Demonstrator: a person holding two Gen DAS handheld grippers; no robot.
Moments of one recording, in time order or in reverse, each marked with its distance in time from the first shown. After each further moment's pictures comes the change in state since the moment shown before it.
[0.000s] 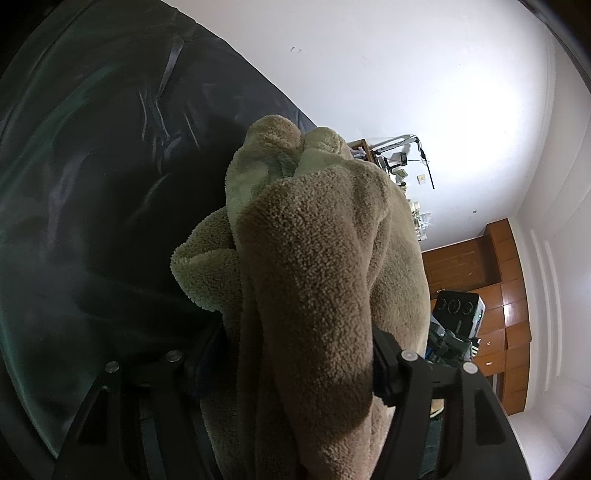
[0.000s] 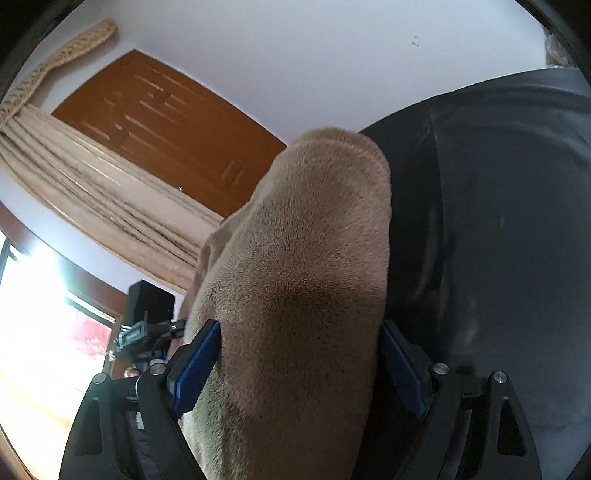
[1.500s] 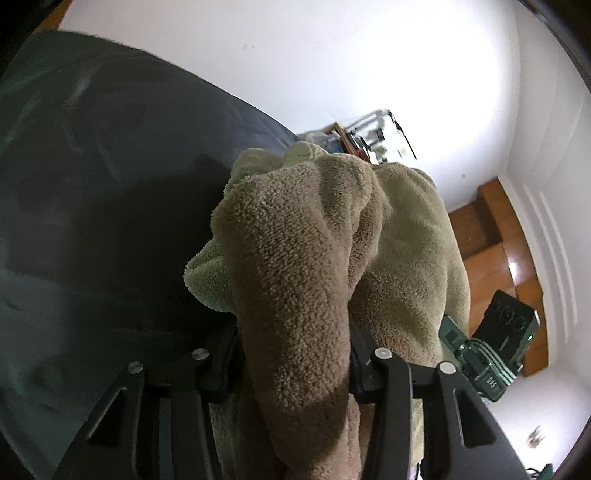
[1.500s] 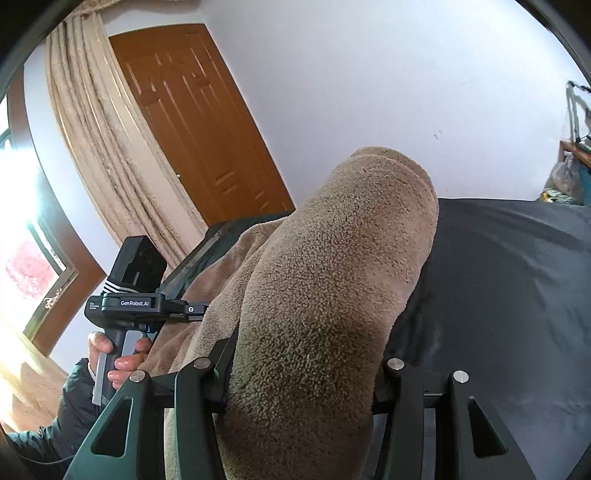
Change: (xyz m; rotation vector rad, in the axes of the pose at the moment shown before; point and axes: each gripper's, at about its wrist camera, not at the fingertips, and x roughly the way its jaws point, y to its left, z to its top) left arm 0.048 -0.078 -0.021 0.197 0.029 0.013; right arm -0.040 0.095 -0.055 -0.341 -0.195 -0.245
